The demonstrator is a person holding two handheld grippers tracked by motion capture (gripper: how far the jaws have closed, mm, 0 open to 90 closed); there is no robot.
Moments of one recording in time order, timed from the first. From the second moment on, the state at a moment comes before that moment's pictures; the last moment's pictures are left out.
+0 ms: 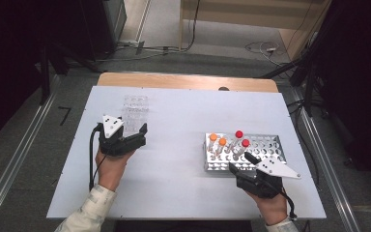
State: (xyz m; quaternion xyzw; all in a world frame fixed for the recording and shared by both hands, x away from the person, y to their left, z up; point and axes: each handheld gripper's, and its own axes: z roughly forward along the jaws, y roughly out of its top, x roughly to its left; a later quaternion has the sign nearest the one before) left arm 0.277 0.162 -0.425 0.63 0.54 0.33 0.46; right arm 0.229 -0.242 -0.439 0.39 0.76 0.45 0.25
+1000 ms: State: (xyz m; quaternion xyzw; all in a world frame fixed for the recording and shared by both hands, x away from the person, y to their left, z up) left arm 0.276 0.161 -0.426 0.62 0.54 0.33 0.46; right arm 0.269 -0.253 -0.461 0.43 0.74 0.43 0.29
